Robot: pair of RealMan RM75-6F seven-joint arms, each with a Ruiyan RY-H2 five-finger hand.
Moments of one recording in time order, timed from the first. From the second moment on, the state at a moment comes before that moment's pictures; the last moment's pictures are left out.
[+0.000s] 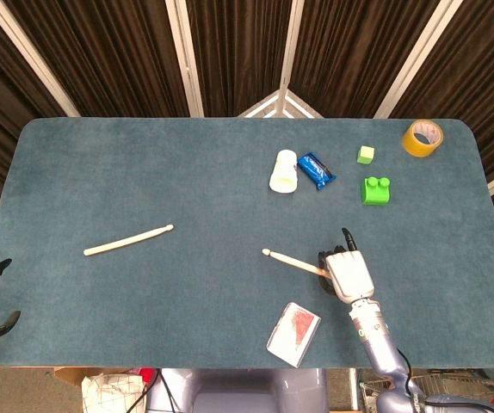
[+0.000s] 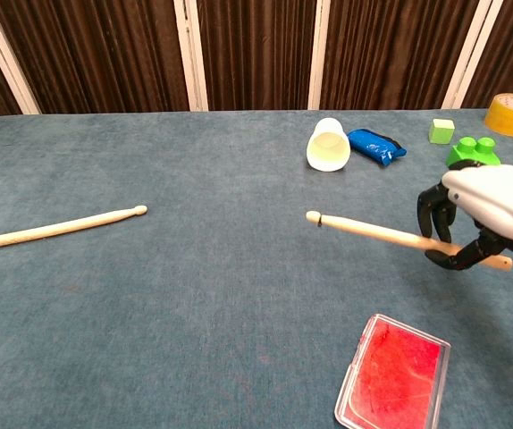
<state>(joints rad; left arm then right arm) 0.03 -1.13 -0.02 -1.72 1.54 1.62 0.28 0.48 -1.59 0.09 -1.52 -1.25 1.24 -0.48</state>
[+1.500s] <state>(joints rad) -0.46 -1.08 -0.25 -1.74 0.53 1.08 0.60 0.50 -1.30 0.22 -1.63 -1.54 1.38 -0.01</state>
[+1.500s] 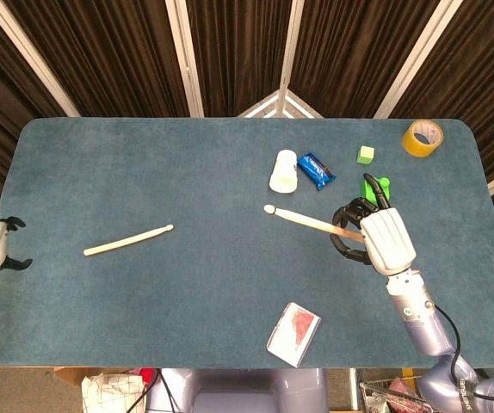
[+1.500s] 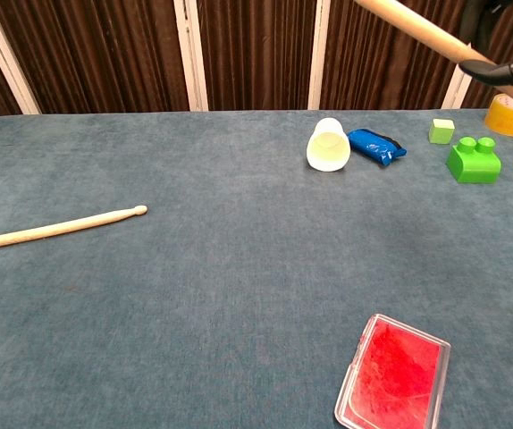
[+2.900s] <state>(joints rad) -0.65 -1.54 -0.22 -1.48 0.47 1.19 0.74 0.47 -1.27 0.22 -1.61 -1.51 1.39 -0.02</state>
